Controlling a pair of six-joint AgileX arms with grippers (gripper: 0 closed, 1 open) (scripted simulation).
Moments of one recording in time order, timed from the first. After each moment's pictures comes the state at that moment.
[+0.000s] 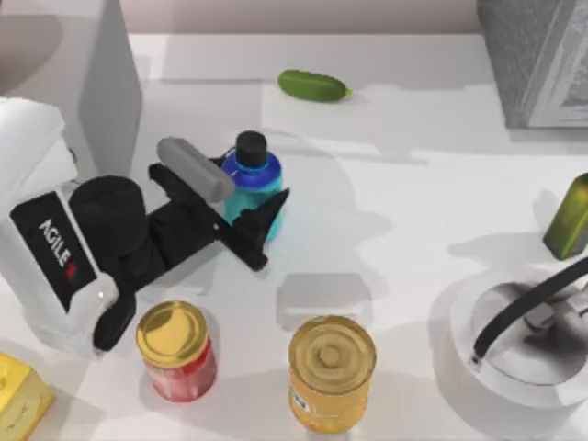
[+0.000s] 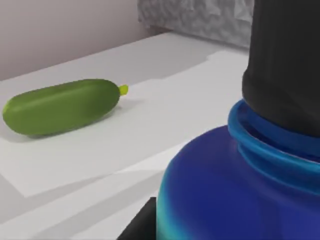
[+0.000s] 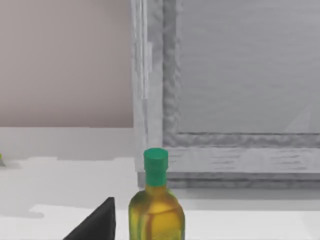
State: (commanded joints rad) left arm -0.35 2.25 0.70 1.43 0.48 0.08; right arm 0.00 0.00 0.00 0.00 0.00 0.00
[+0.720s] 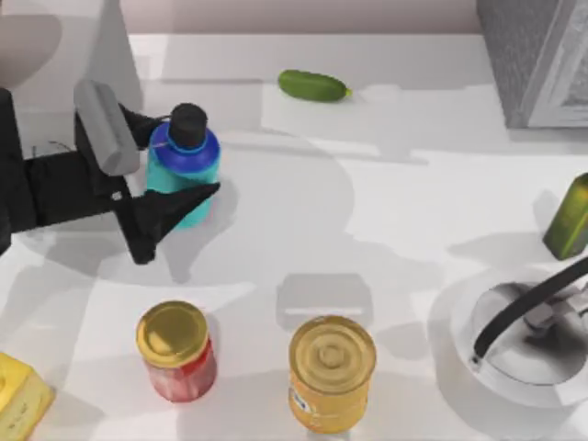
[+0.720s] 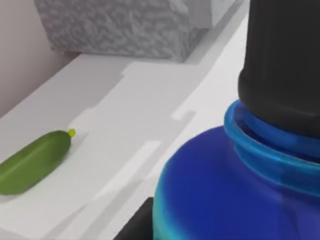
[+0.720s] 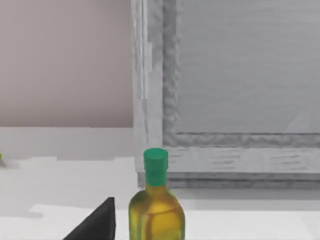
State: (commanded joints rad) left arm -0.03 1.67 0.69 0.58 0.97 0.53; right arm 0.00 0.00 0.00 0.00 0.00 0.00
